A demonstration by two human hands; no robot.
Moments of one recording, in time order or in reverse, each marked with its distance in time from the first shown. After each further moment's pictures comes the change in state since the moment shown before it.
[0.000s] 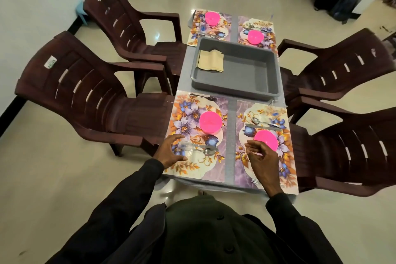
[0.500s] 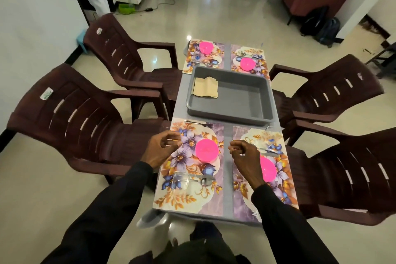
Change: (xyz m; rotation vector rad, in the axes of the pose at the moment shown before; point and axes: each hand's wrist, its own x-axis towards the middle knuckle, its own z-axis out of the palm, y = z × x) left_hand 0.048 0.094 -0.060 -0.179 0.126 0.212; right_hand 0.093 -0.036 0.042 0.004 -0.044 -0.018
